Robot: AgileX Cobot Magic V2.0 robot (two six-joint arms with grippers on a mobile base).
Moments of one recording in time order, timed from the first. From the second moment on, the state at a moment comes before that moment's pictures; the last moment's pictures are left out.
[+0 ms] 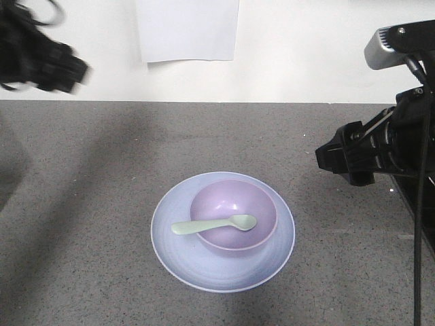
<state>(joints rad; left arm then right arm) -0.27 1.52 -1.78 0.18 1.26 -0.05 0.42 1.13 -1.21 0.02 0.96 0.05</state>
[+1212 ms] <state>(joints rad) 0.25 1.48 -1.40 0.19 1.18 -0.13 0.42 1.13 -1.21 0.02 0.97 0.05</state>
